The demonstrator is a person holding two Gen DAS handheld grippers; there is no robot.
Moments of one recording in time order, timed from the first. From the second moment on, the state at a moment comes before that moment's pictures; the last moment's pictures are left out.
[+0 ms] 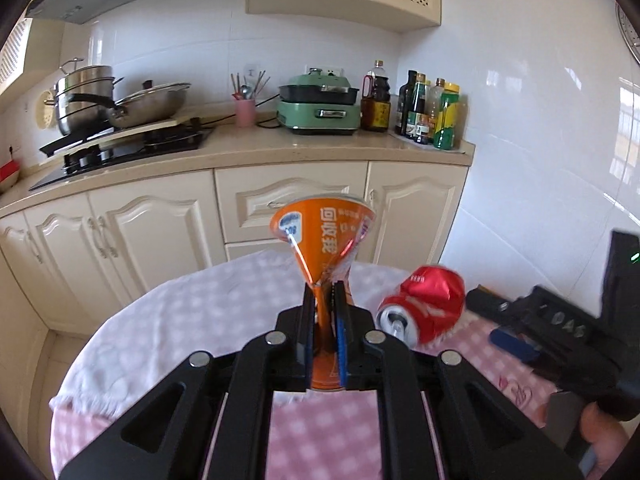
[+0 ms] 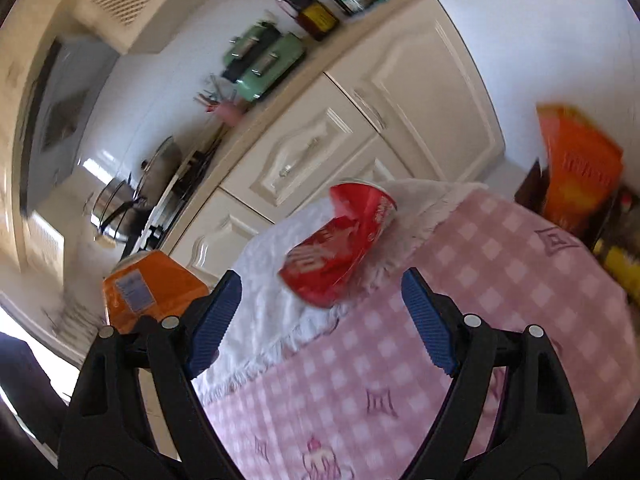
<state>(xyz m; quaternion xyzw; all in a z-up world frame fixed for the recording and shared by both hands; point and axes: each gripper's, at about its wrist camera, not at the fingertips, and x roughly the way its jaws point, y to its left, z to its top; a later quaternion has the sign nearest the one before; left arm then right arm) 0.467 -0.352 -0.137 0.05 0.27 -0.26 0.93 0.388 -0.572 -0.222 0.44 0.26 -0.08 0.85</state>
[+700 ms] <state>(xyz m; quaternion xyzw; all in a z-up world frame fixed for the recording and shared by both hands) 0.480 -0.320 -0.137 0.04 0.27 -0.25 0.93 0.434 -0.545 -0.210 0.41 0.28 0.00 0.86</state>
